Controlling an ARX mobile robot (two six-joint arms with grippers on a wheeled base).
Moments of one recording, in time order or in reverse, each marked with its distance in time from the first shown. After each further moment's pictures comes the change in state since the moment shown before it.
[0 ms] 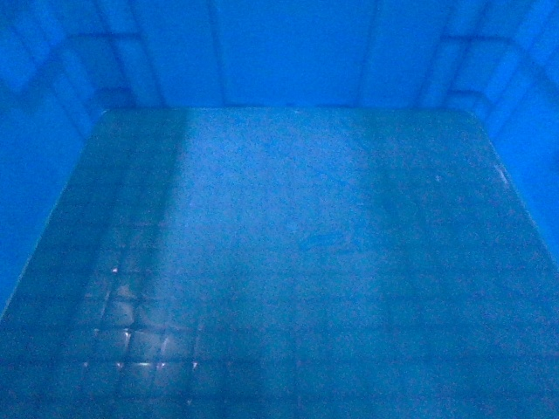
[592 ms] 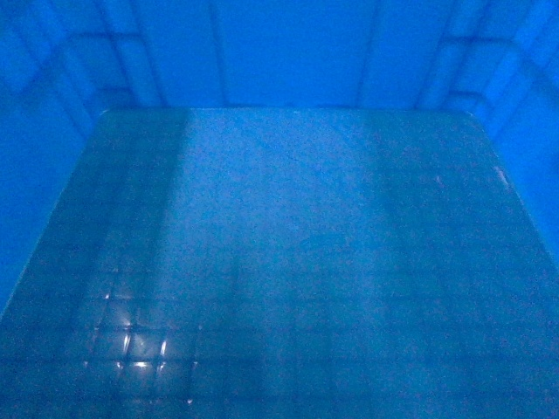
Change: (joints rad) left arm 0.000 0.000 0.000 0.001 0.000 0.001; right arm 0.000 0.000 0.000 0.000 0.001 0.000
